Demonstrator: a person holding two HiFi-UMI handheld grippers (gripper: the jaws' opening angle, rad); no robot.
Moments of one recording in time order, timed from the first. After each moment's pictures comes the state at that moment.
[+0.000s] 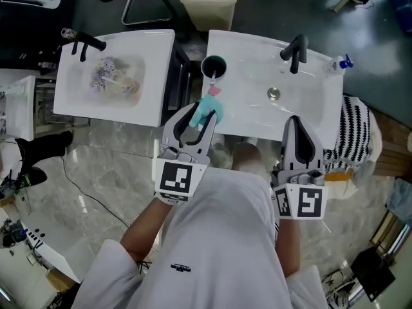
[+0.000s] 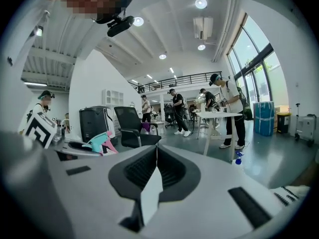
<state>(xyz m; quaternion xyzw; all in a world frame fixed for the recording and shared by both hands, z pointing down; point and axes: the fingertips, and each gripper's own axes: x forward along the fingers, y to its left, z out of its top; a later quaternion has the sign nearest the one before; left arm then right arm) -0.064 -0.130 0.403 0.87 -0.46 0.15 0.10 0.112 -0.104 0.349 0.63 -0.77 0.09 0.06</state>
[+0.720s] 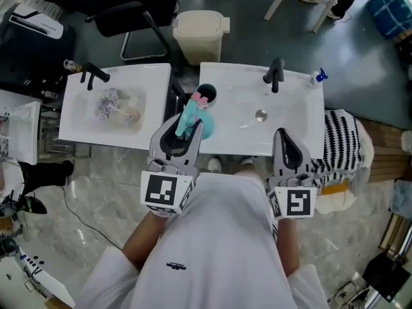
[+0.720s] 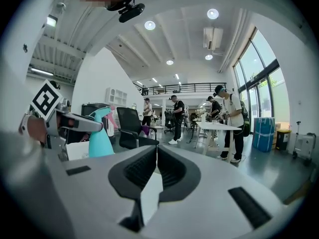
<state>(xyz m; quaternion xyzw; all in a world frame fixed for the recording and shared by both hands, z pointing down) -0.074 -0.130 0.314 0.88 -0.46 0.09 0.06 0.116 -0.082 0.321 0.63 -0.78 0.02 0.08</state>
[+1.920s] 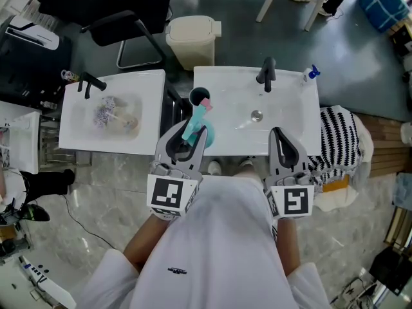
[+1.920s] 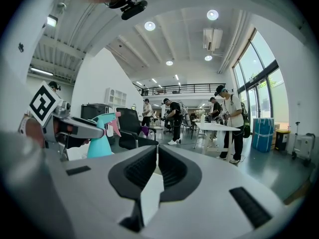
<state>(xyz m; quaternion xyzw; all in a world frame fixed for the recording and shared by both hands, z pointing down) -0.046 -0.116 0.320 0.90 -0.43 0.10 0.05 0.122 -0.077 0.315 0.63 -0.77 0.01 0.08</state>
